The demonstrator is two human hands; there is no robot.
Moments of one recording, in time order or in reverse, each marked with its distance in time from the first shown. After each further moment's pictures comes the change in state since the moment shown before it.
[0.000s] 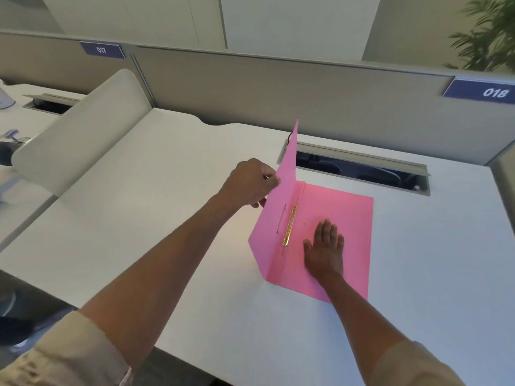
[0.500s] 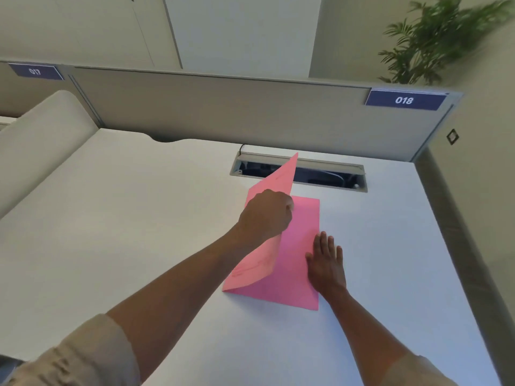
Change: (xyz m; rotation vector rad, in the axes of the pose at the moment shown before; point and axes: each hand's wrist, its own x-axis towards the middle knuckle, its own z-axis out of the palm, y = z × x) left_hand 0.007 0.078 0.126 0.321 0.029 0.338; right_hand -0.027 0.116 -0.032 -0.016 0.041 0.076
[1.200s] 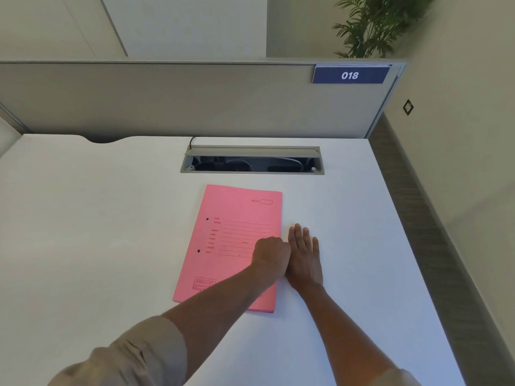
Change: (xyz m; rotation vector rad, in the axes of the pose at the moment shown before) left_hand -0.006 0.078 0.151 0.551 -0.411 0.131; right_hand -0.006 0.047 0.004 0.000 0.045 0.018
